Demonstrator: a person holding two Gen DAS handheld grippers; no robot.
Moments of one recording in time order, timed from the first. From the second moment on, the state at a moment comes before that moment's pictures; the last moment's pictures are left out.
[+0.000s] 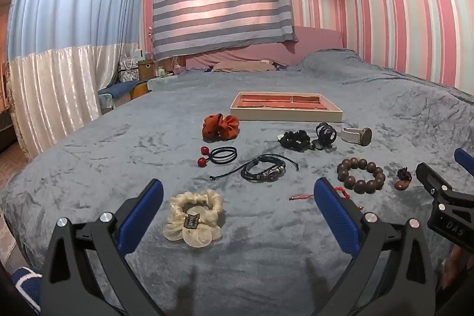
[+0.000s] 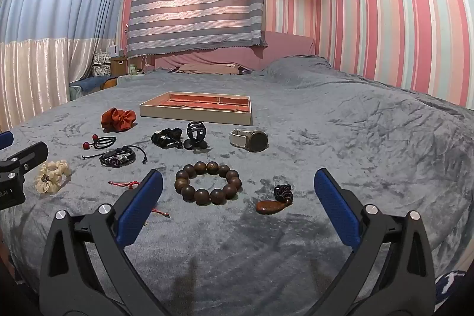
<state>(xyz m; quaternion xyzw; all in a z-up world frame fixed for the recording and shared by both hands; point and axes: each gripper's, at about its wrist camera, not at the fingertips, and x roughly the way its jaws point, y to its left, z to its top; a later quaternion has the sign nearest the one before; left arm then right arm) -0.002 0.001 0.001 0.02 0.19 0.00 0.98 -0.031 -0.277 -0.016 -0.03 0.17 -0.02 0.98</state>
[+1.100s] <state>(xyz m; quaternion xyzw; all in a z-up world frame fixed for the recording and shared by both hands) -0.003 -0.004 0.004 0.03 0.19 -0.01 0.98 -0.030 -0.277 -0.015 -0.03 0.17 -0.02 0.98</state>
